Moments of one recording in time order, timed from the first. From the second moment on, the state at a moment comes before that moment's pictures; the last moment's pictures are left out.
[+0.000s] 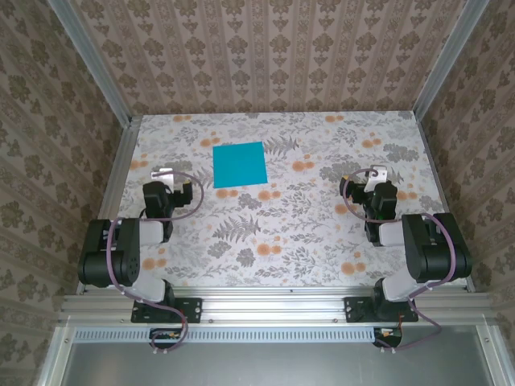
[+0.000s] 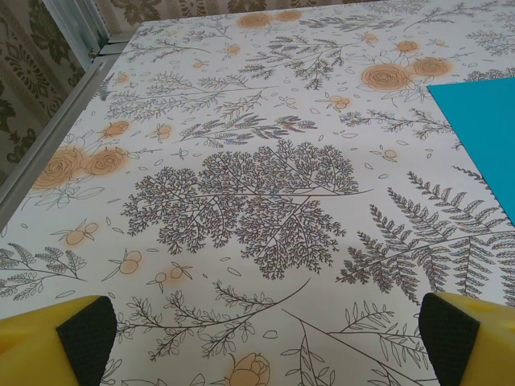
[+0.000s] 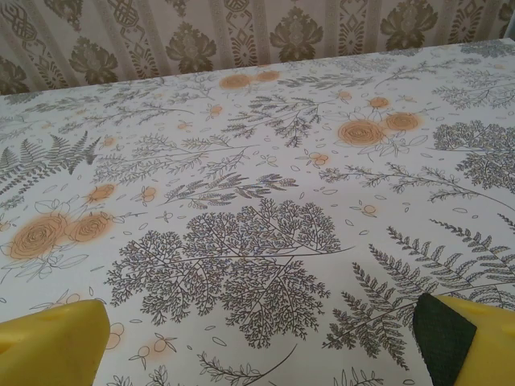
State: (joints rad) left arm -0.04 1.52 0.40 0.71 -0.06 0.07; right arm -0.04 1.55 0.34 0.90 -0.02 0.10
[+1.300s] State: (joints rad) left arm -0.02 1.29 0.53 0.39 -0.10 0.00; right arm -0.02 1.21 0.41 0.60 0.08 0.14
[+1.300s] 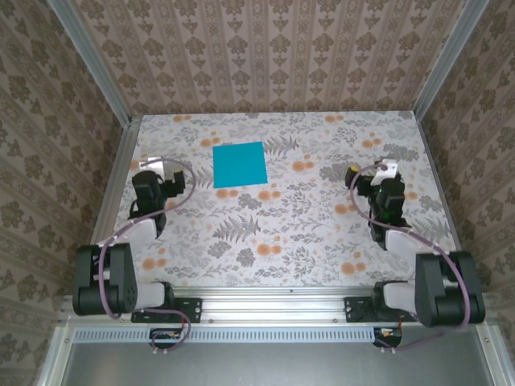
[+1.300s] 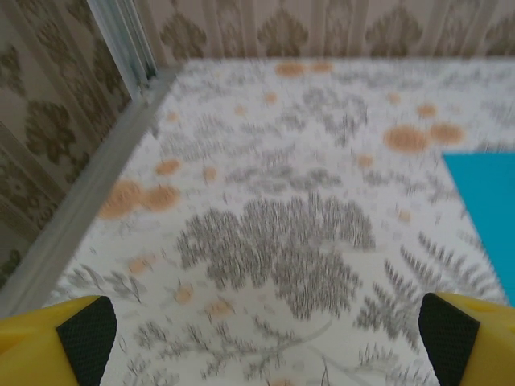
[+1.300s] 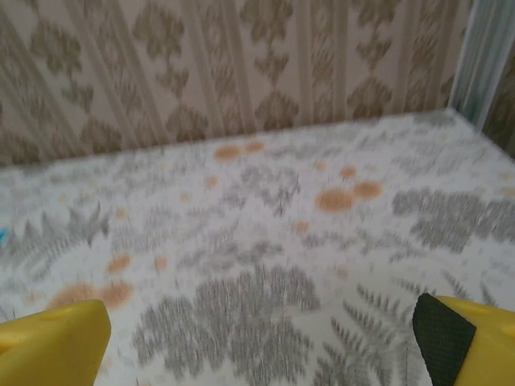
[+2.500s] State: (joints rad) left arm -0.46 2.19 1.75 -0.63 -0.04 -0.43; right arm 0.17 1.46 0.85 -0.08 -0.19 0.65
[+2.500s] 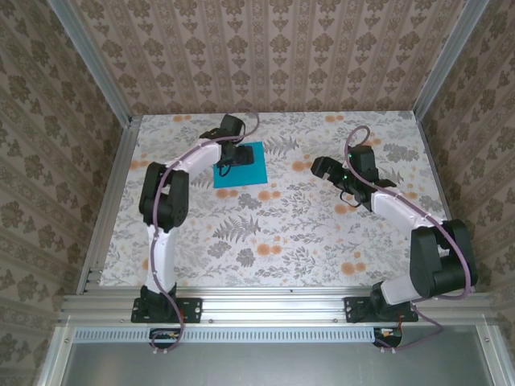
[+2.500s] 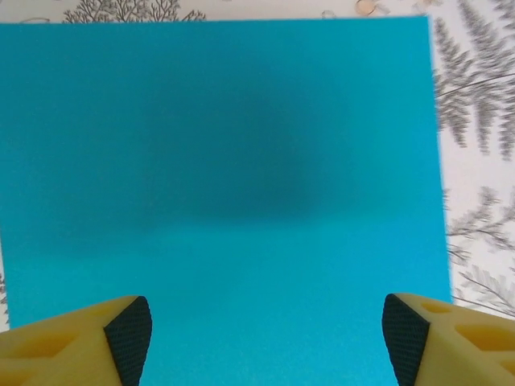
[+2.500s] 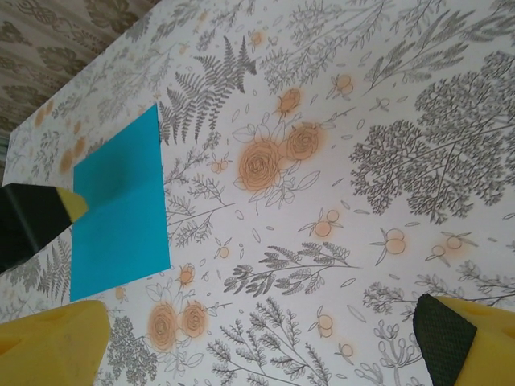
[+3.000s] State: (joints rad) left arm -0.53 2.18 1.65 -0.71 -0.02 -0.47; right arm 0.19 1.50 0.91 -0.17 -0.14 0.71
